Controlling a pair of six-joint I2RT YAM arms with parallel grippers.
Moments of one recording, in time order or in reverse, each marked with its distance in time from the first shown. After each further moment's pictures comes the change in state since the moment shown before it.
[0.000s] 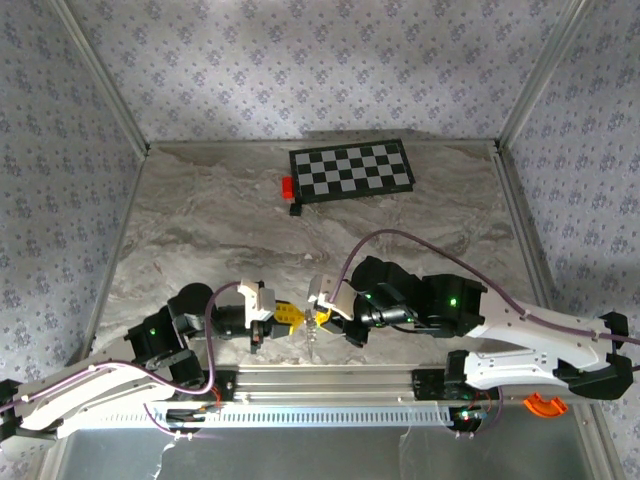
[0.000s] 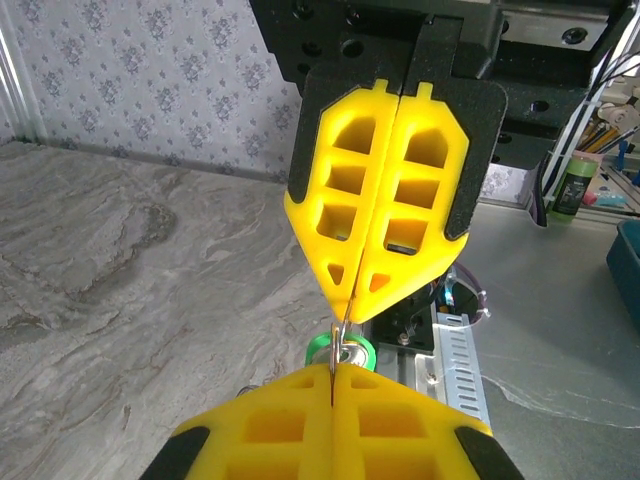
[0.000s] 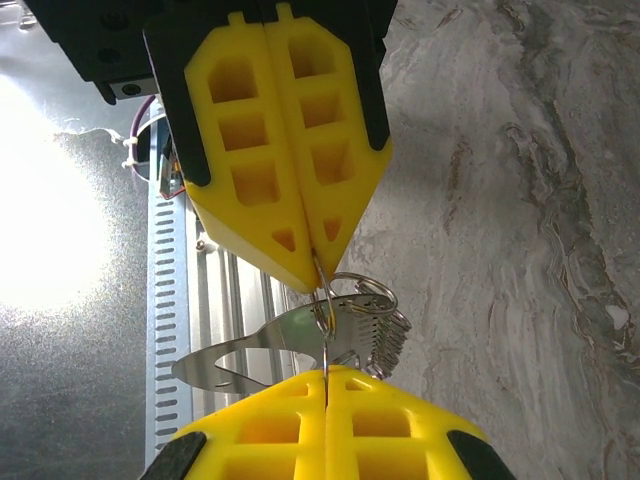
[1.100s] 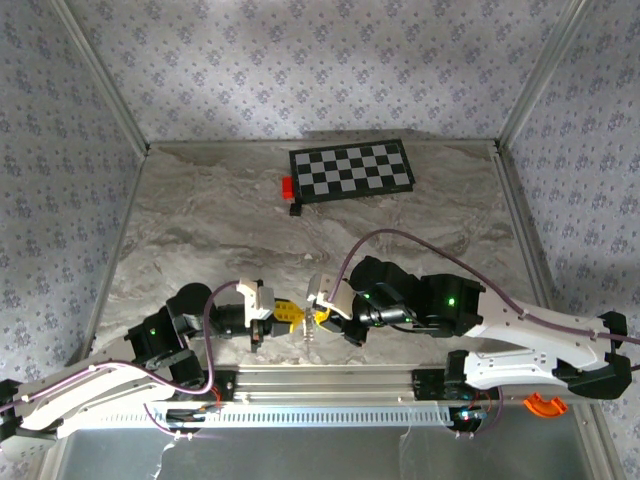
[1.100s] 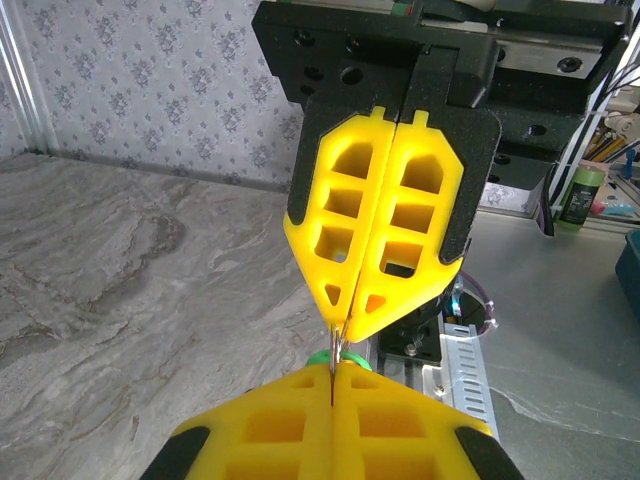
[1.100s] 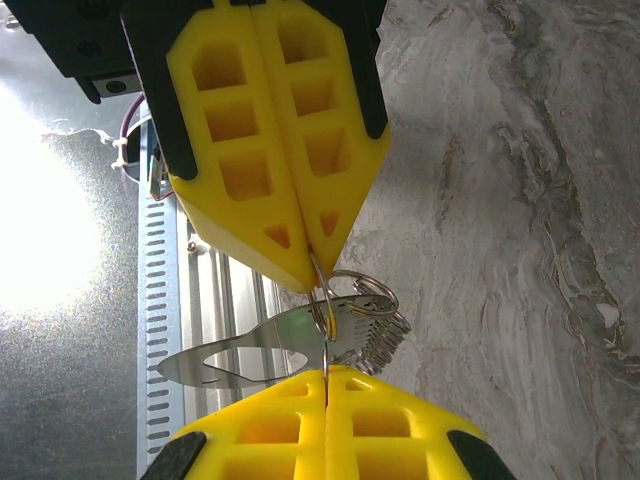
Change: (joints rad) left arm 0.000 0.000 0.000 0.022 -0.014 0.000; right arm 0.000 0.005 0.001 0.005 0.016 0.000
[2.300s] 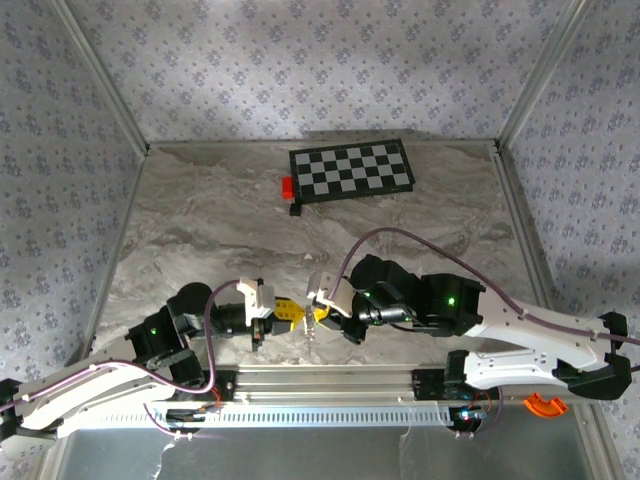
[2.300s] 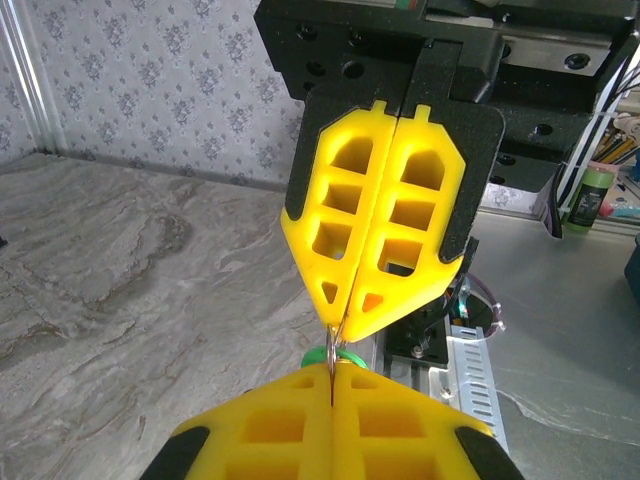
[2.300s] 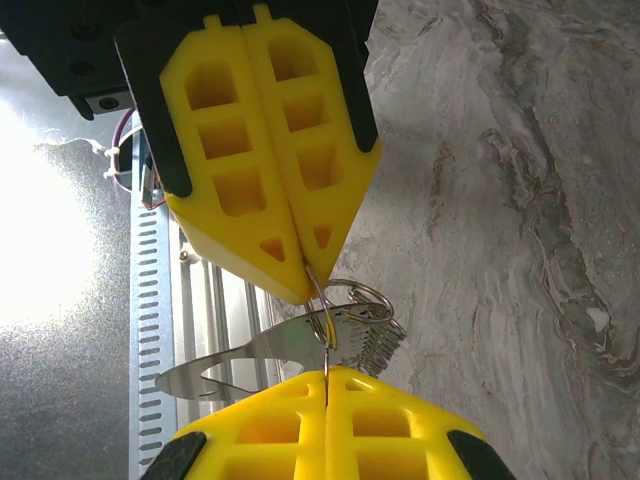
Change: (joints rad) left arm 0.000 0.008 0.000 0.006 -0.013 0.001; right arm -0.008 -0.002 -0.006 0.023 0.005 0.001
